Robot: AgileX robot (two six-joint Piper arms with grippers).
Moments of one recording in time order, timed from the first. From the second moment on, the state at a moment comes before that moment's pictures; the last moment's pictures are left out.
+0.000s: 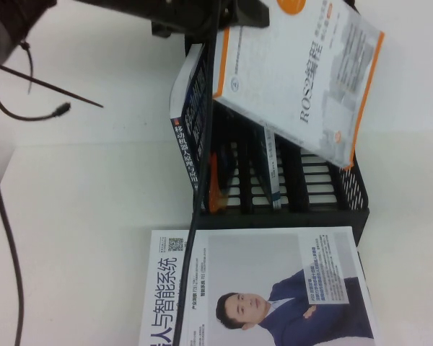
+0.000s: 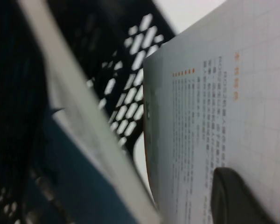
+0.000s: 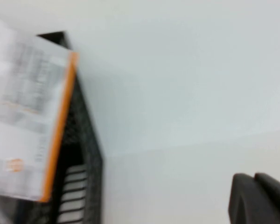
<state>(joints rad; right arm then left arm) 0.37 0.67 -0.44 1.79 -0.43 -1.59 -0.36 1.84 -2.01 -0.77 0.92 0.04</state>
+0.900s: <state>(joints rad) 0.37 0.67 -0.42 1.79 -0.34 -1.55 -0.37 1.87 -2.05 -0.57 1.05 -0.15</state>
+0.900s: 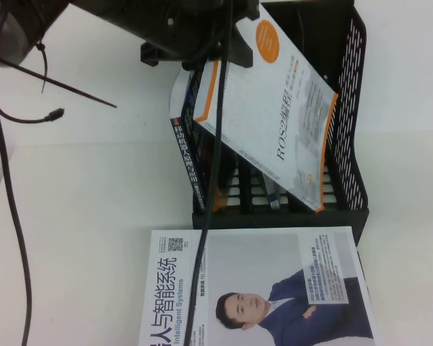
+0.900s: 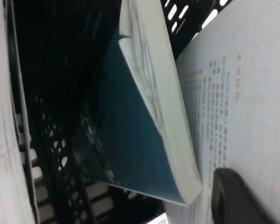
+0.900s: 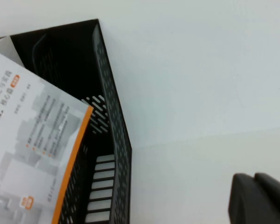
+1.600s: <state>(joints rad) 0.37 0.67 -0.42 1.79 -0.29 -1.53 -0.59 1.89 -2.10 -0.09 0.89 -0.51</state>
